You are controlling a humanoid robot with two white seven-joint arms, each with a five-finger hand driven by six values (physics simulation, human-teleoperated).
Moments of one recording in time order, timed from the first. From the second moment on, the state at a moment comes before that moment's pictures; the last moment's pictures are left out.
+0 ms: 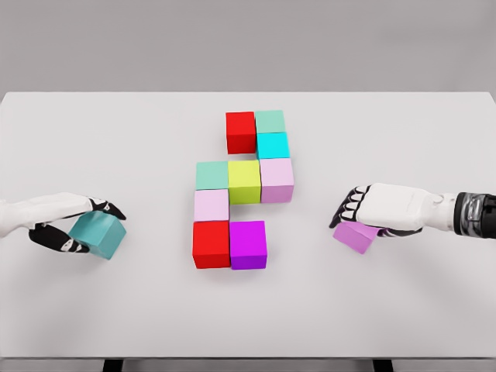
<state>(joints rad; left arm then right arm) -0.80 1.28 -1.30 -1.71 0.18 -0.26 -0.26 -0.35 -0.89 0.47 -1.71 0.49 -0.61 0.61</state>
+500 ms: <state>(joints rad) -0.83 1.26 -1.30 -1.70 0.19 -0.25 -0.27 -0.36 -0.88 0.47 -1.71 0.47 -0.61 0.61</state>
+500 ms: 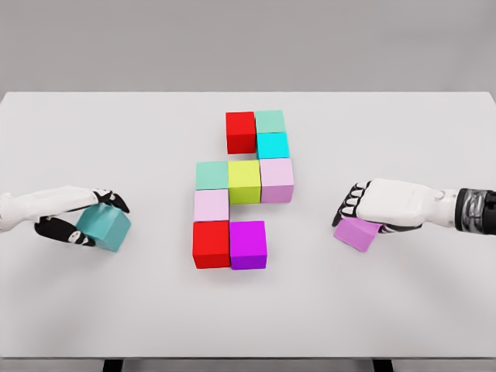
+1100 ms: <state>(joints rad) -0.96 1.00 -1.27 -1.56 0.21 -0.03 -0.26 -0.40 -0.84 0.48 -1.76 0.44 -0.61 0.61</state>
